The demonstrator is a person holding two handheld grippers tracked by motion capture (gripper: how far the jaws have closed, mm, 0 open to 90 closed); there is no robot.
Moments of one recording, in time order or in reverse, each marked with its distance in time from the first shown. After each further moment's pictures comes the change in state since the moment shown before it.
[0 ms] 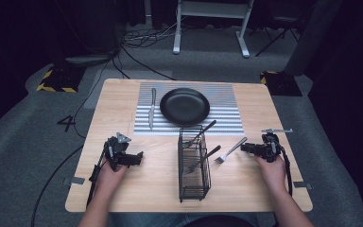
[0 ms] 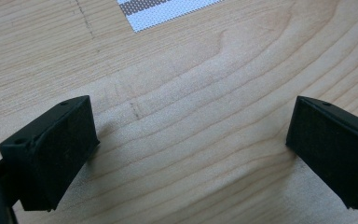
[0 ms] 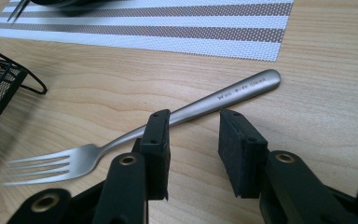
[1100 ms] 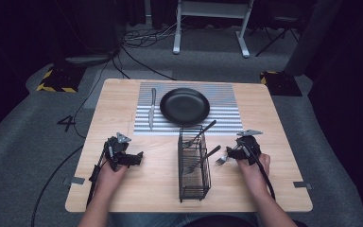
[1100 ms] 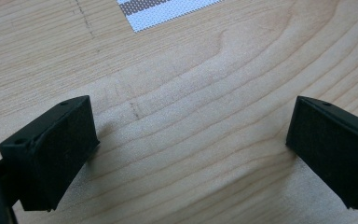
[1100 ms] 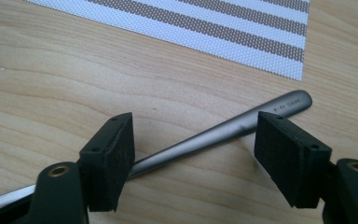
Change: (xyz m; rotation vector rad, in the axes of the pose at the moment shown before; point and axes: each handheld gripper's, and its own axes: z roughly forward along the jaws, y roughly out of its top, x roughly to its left) left arm 0.000 0.000 0.000 0.000 0.000 0.000; right arm 0.068 0.000 0.039 0.049 -0.380 -0.199
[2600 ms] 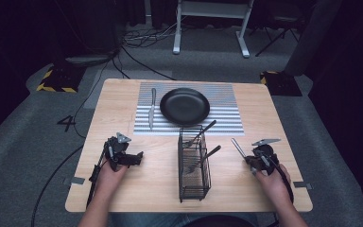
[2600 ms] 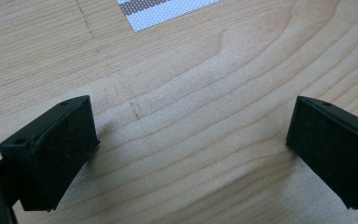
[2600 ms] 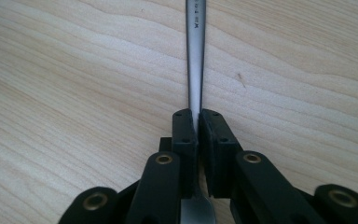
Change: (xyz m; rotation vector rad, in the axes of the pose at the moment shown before) left arm 0.000 0.000 0.000 0.000 0.001 0.000; right arm -0.033 -0.032 -0.039 0.121 0.111 -0.055
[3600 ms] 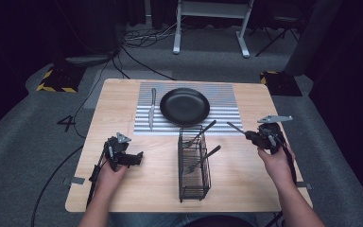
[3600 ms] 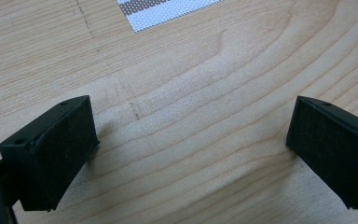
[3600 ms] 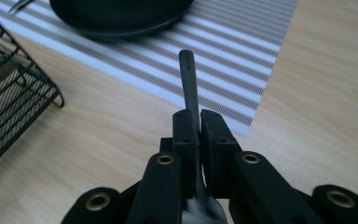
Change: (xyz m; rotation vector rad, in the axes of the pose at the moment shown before) left arm 0.000 0.000 0.000 0.000 0.000 0.000; right arm -0.003 0.070 -0.056 -0.230 0.021 -0.054
